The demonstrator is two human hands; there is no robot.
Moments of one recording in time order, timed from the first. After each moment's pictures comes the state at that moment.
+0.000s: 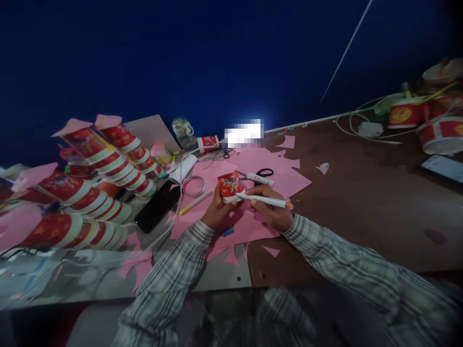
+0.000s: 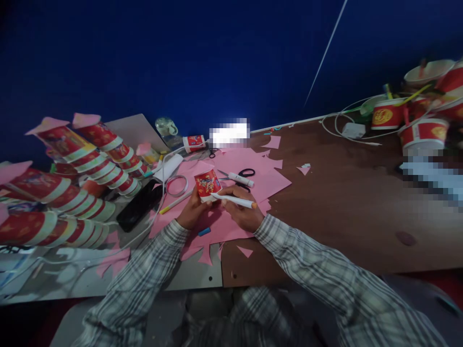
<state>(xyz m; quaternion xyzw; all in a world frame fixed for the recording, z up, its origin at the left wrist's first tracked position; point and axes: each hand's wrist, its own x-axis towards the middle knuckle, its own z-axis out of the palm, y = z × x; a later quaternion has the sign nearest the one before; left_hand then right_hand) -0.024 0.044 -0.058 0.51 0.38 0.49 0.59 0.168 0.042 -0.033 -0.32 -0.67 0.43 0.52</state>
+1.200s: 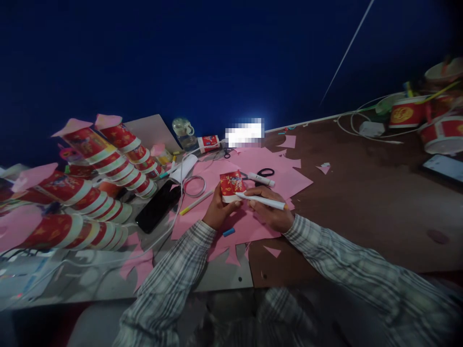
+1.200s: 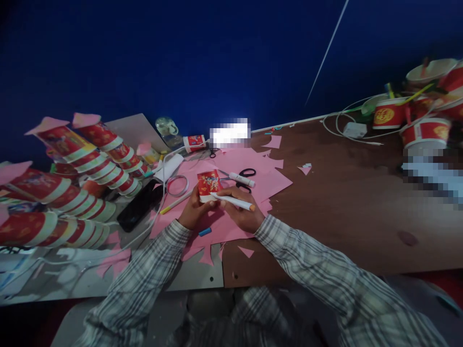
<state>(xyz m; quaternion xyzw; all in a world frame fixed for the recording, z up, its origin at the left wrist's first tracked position) -0.025 0.046 -0.048 0.54 0.46 0.48 0.51 0.168 0.045 -0.035 -0.33 -0.71 0.35 0.51</state>
